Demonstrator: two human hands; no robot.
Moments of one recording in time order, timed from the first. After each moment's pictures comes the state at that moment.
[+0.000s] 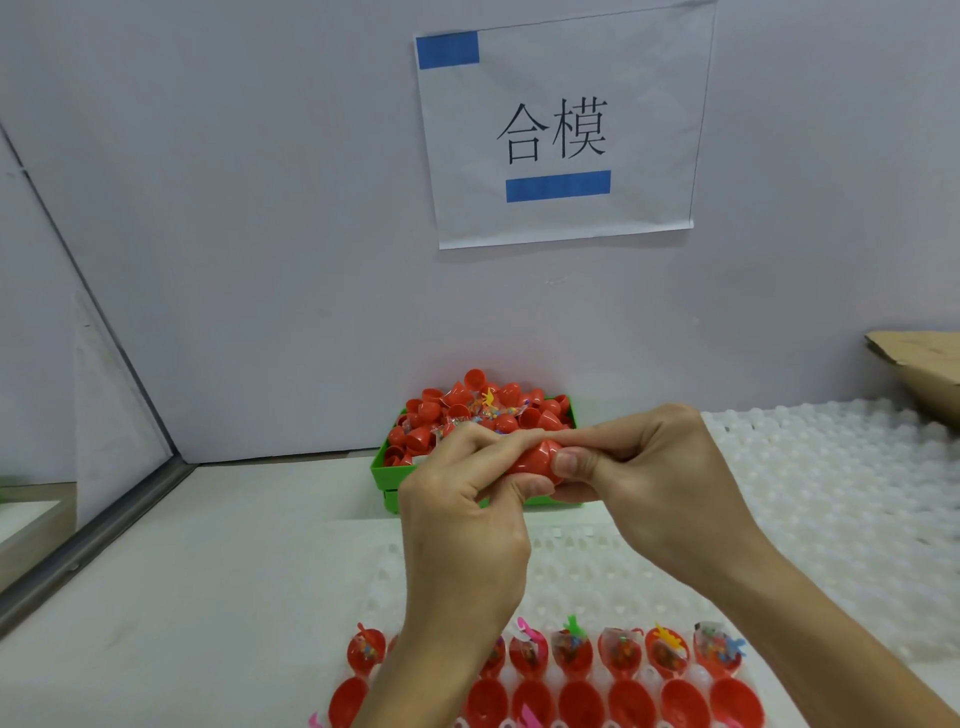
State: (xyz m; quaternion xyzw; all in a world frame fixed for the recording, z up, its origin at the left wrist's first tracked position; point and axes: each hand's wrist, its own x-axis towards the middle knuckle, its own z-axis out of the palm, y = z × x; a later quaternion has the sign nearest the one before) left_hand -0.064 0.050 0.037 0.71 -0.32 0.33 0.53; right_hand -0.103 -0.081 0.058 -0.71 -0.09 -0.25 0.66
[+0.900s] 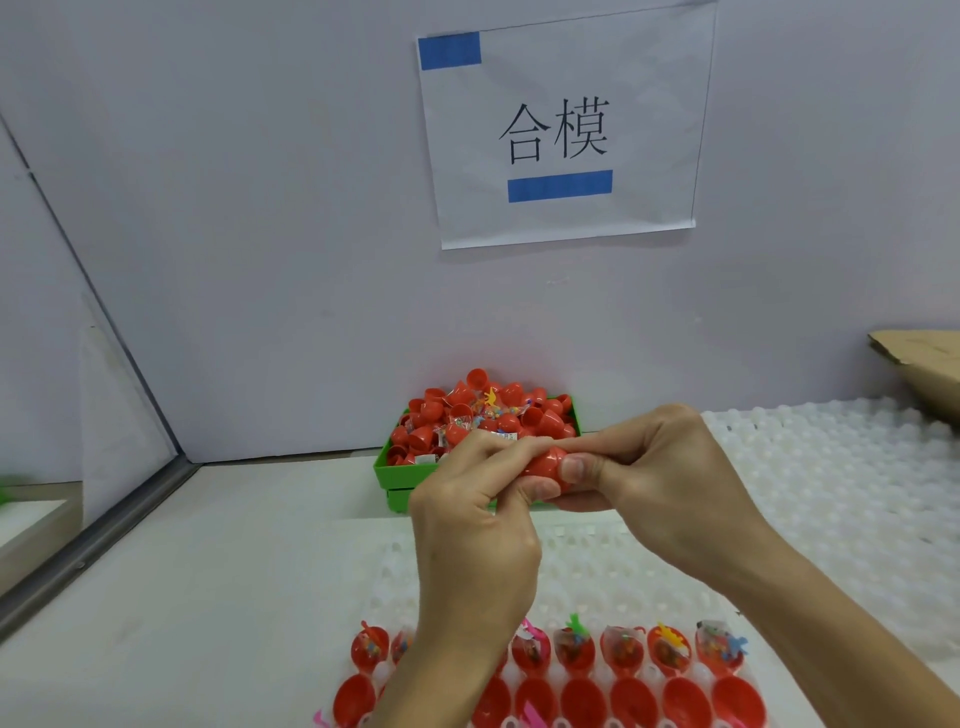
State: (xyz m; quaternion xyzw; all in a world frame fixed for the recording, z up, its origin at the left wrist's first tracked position) left_hand -0.064 0.047 0.032 0.71 -0.33 0.37 0.51; right_hand -0.106 -0.086 0.060 -0.70 -0.08 -0.19 0.68
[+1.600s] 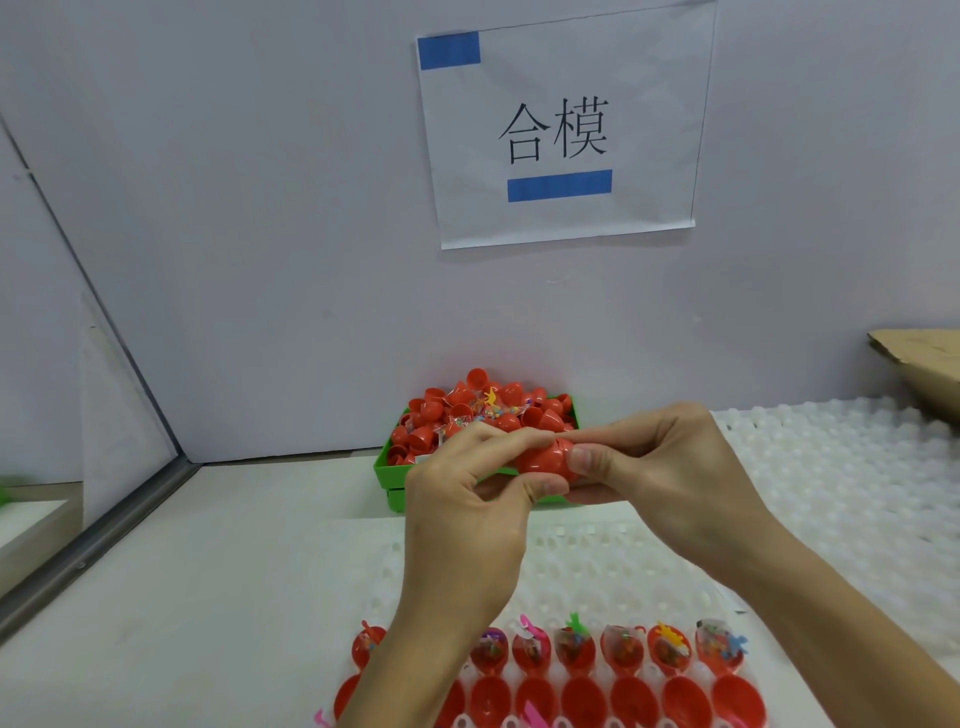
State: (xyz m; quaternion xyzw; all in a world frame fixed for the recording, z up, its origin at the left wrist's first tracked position) left_hand -0.059 0.055 0.039 0.72 -0.33 0.23 0.57; right_hand -0.105 -0.096 0.058 -0.70 -0.07 -0.20 0.68
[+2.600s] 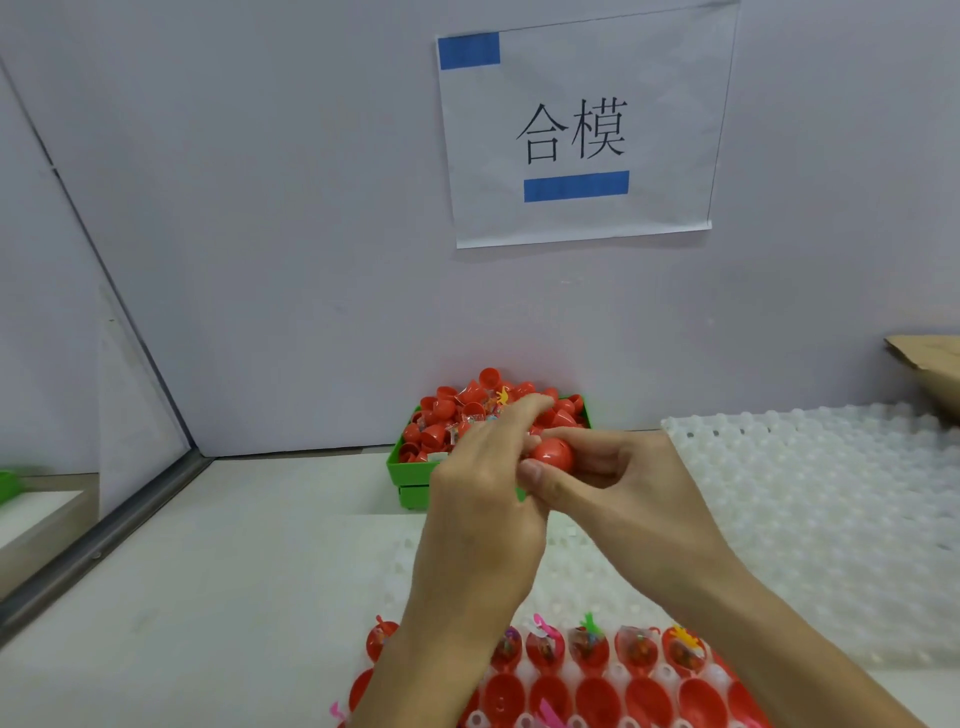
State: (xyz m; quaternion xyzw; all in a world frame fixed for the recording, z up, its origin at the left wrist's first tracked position) left_hand -0.058 0.060 0.040 0.76 -0.35 0.37 0.41; right_hand -0.097 -0.063 0.042 -0.73 -0.08 -0.23 0.64
